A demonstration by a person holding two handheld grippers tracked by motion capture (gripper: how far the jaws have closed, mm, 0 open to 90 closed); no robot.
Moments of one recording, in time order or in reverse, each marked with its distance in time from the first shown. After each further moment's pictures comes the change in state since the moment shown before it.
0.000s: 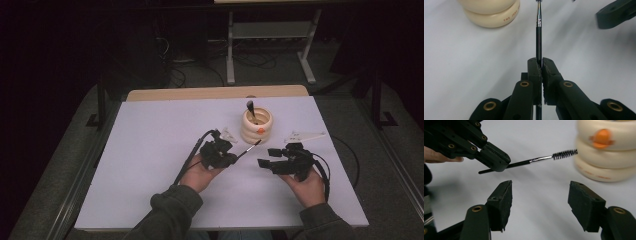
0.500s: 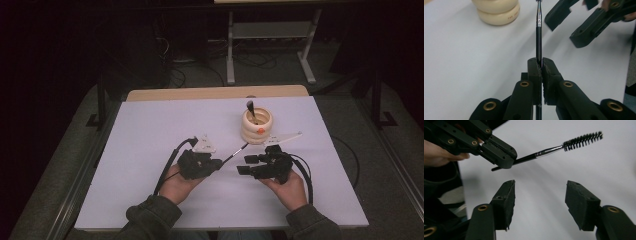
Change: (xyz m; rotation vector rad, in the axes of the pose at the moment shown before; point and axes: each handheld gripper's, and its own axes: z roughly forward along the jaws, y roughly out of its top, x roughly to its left) left arm -0.003 -0.038 -0.049 -0.120 0.004 0.047; right arm 0.029 0.010 0.035 0.028 0.209 -0.013
